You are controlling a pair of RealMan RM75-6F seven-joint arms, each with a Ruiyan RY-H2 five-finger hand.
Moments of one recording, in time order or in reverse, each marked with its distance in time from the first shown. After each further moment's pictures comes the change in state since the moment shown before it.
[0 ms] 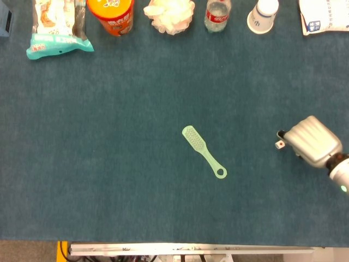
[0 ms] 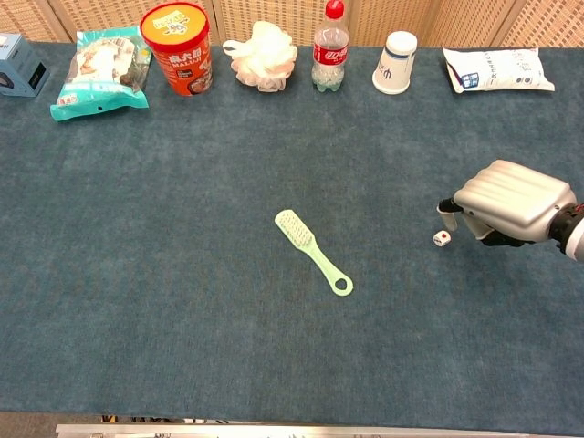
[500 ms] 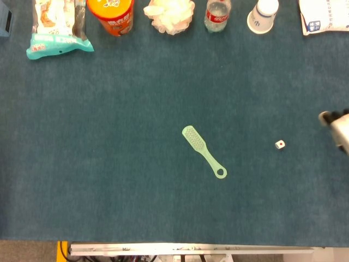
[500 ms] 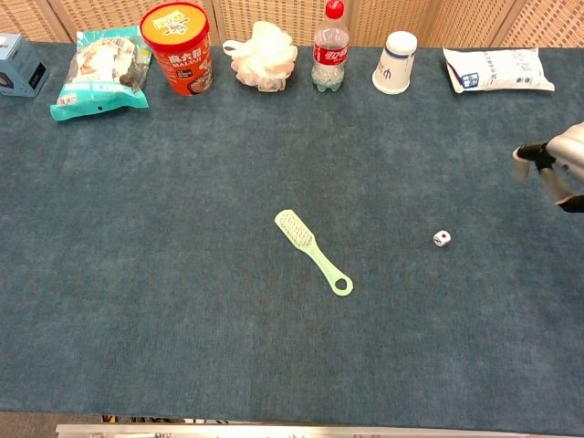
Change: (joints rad) left arm -0.025 0.017 0.048 0.002 0.082 -0.072 -0.068; right arm -0.177 0.123 -0.002 -0.027 -0.145 0.356 0.102
